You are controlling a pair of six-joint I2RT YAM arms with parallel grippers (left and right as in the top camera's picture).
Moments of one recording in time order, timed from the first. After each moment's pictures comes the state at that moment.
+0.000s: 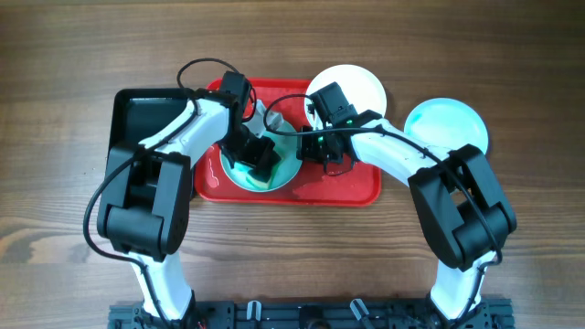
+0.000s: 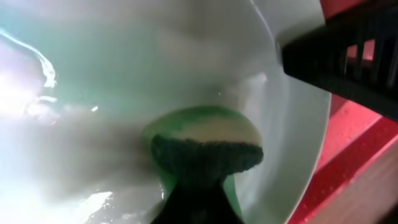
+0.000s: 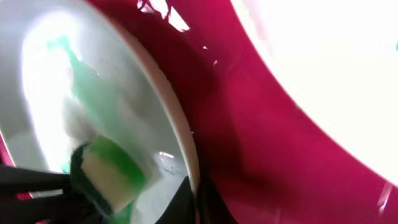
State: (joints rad) left arm -0.28 2.00 1.28 -0.82 0.41 0.22; right arm 0.52 1.99 1.20 -0.39 -0.35 0.63
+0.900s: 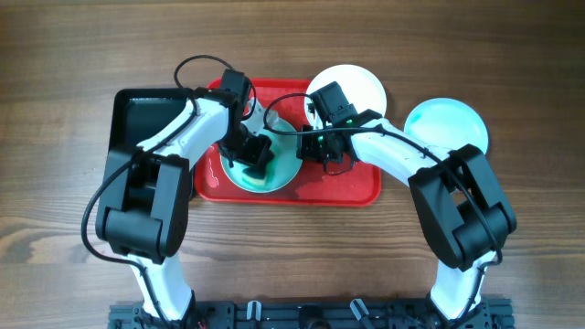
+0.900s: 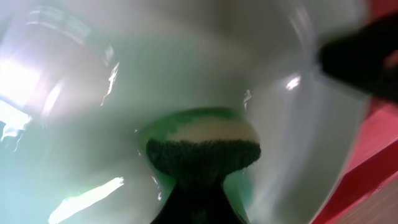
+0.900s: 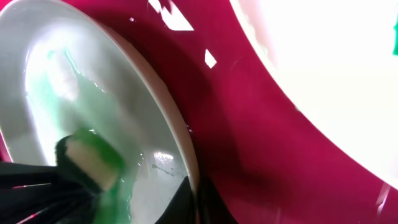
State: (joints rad) left arm -0.28 1.99 1.28 -0.82 0.36 0.17; right arm 0.52 1.99 1.21 -0.39 -0.34 0.64
